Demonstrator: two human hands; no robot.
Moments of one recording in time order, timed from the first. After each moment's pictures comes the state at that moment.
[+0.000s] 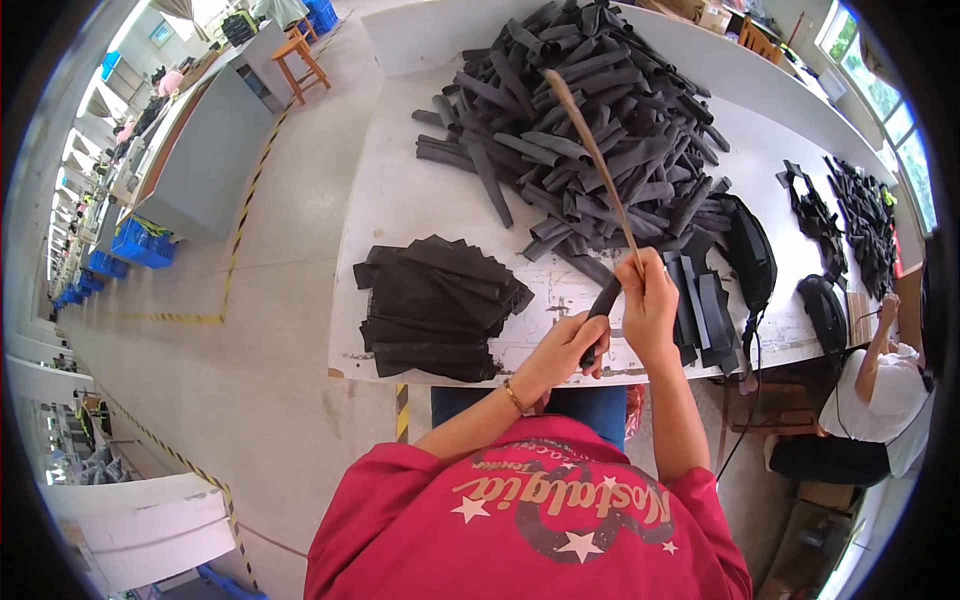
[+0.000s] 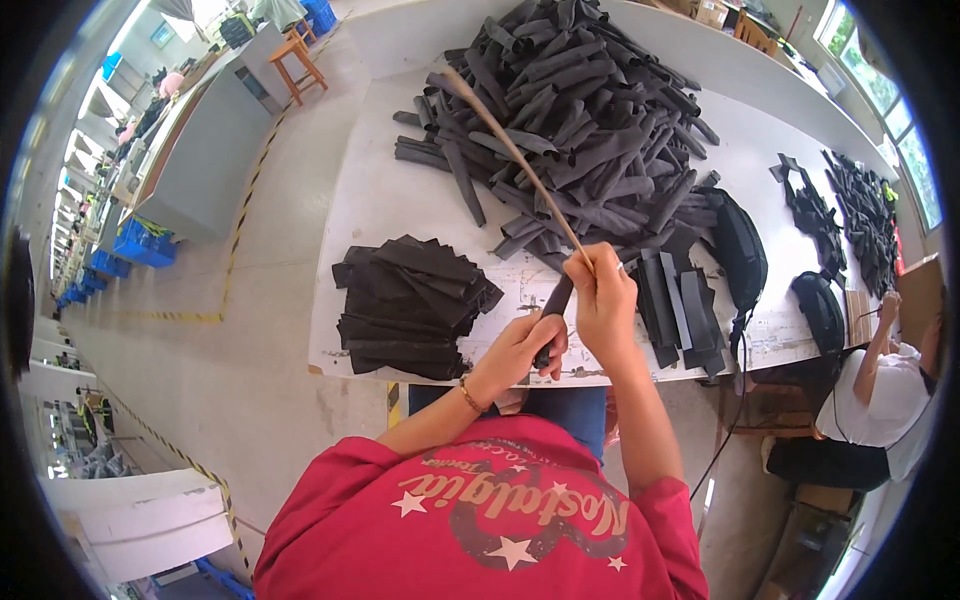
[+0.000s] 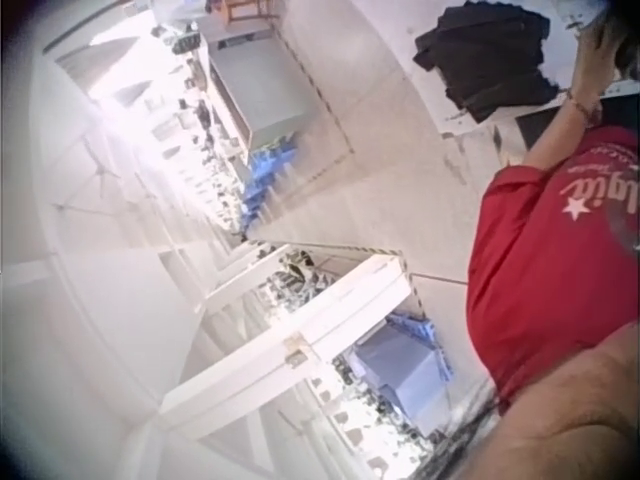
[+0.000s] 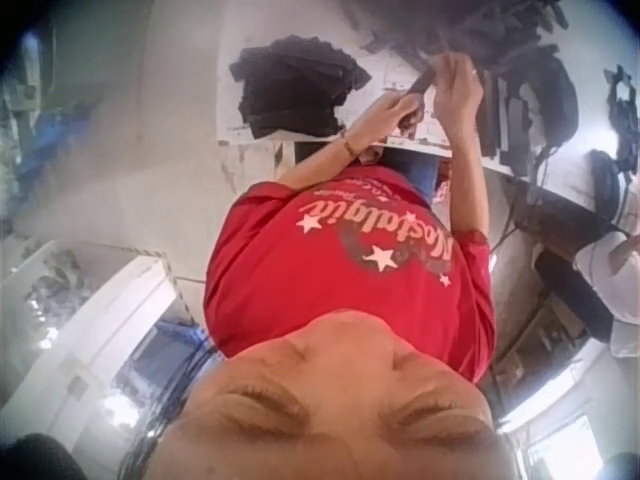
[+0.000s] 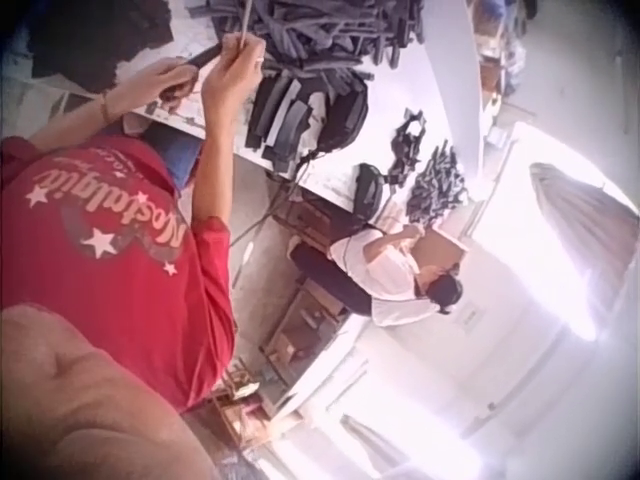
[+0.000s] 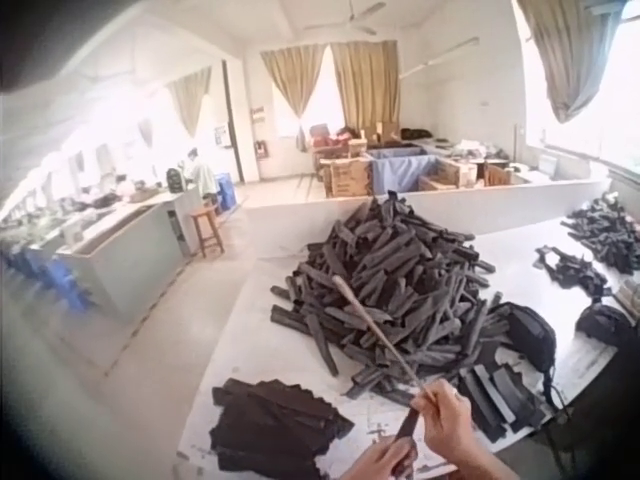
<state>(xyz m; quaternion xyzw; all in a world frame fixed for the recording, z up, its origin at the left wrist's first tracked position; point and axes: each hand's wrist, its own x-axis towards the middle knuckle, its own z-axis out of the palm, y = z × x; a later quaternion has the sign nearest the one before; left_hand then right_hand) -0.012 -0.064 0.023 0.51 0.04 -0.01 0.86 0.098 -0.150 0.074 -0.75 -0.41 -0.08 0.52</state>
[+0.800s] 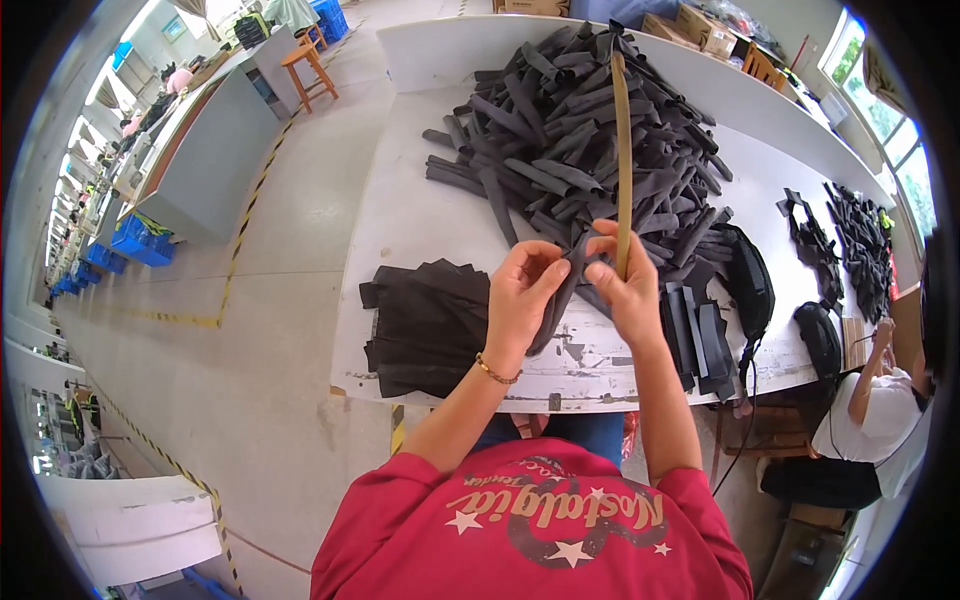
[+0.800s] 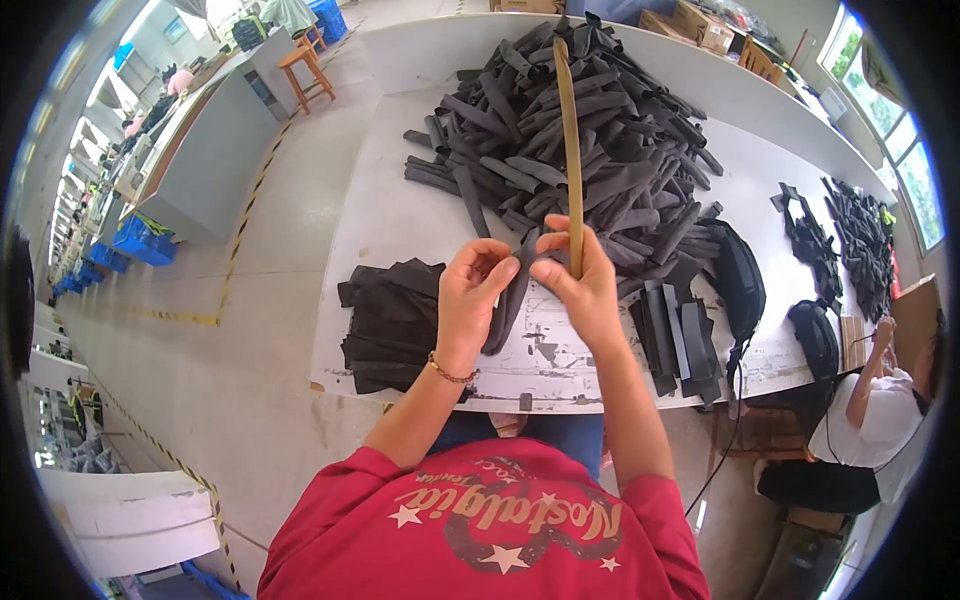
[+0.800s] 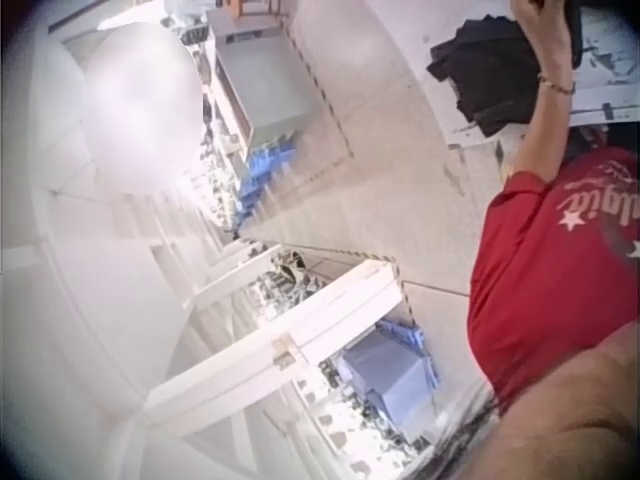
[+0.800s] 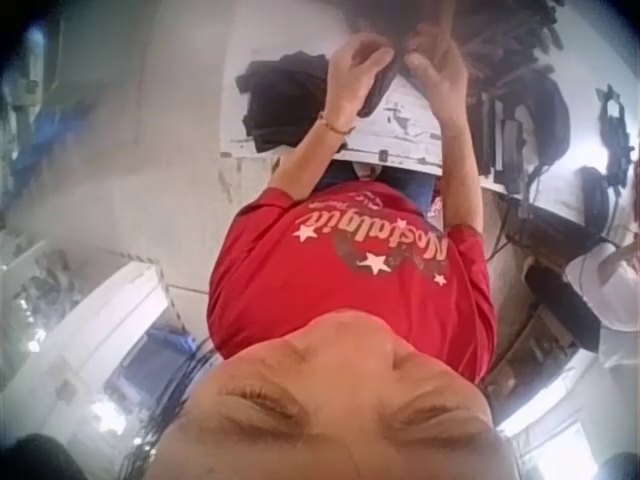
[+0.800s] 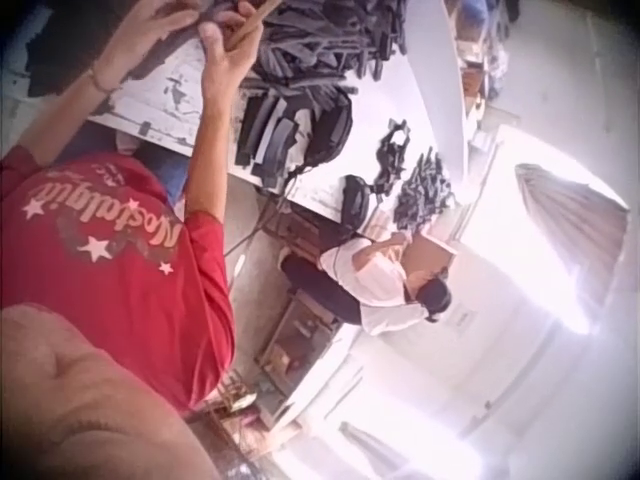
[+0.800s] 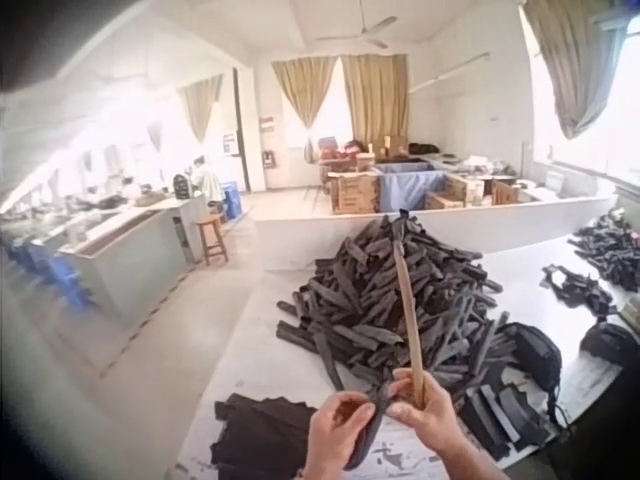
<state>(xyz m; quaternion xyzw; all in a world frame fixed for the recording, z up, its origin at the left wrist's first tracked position) 0.014 0.011 0.062 0.53 0.12 0.32 0.78 0.111 -0.095 0.093 -0.58 -0.33 0.20 0.72</state>
